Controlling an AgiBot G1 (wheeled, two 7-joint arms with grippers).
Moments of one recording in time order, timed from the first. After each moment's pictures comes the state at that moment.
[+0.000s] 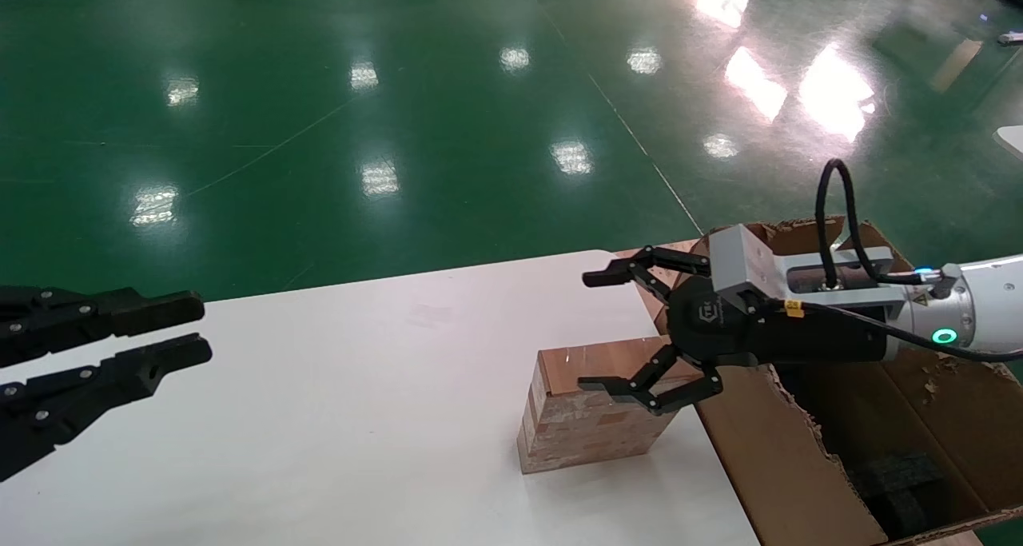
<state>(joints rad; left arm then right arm) -1.08 0.56 0.37 -1.23 0.64 1.43 -0.13 1.33 -0.53 -0.66 0.73 -0.91 -1.59 -0.27</state>
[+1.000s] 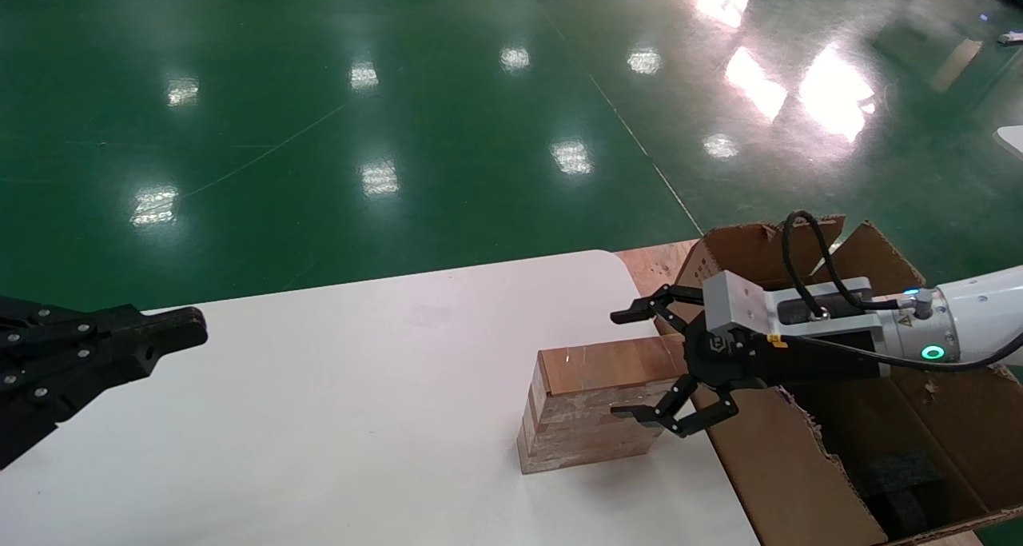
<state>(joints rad) -1.08 0.56 0.37 -1.23 0.64 1.43 -0.13 1.44 -0.56 -0.89 0.52 -0.96 -1.59 -0.41</state>
